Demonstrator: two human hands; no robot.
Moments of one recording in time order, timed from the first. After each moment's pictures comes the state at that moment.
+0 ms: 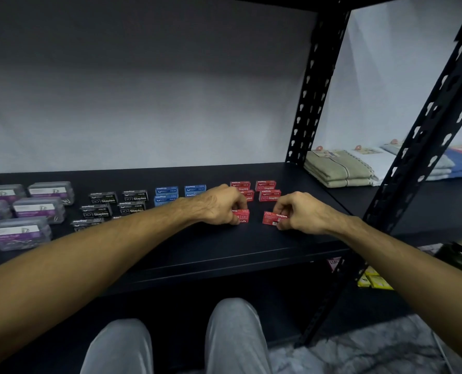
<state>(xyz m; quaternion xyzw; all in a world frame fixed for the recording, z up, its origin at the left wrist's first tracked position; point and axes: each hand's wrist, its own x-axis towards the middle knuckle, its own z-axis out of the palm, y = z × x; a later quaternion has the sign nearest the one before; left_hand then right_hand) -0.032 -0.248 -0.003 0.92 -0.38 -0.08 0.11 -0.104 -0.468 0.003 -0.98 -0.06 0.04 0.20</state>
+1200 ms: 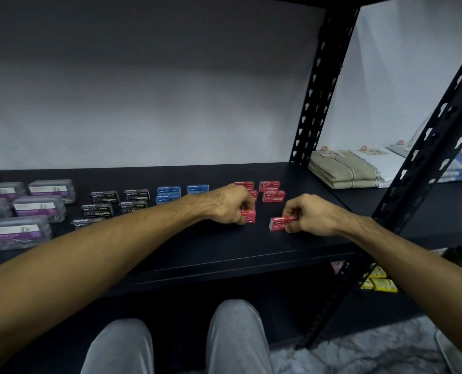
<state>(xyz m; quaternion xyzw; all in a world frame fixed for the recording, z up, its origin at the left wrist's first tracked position) -0.029 -0.256 0.001 0.91 -0.38 -0.11 0.14 -0.103 -0.475 0.009 -0.98 -0.05 0.09 0.19</state>
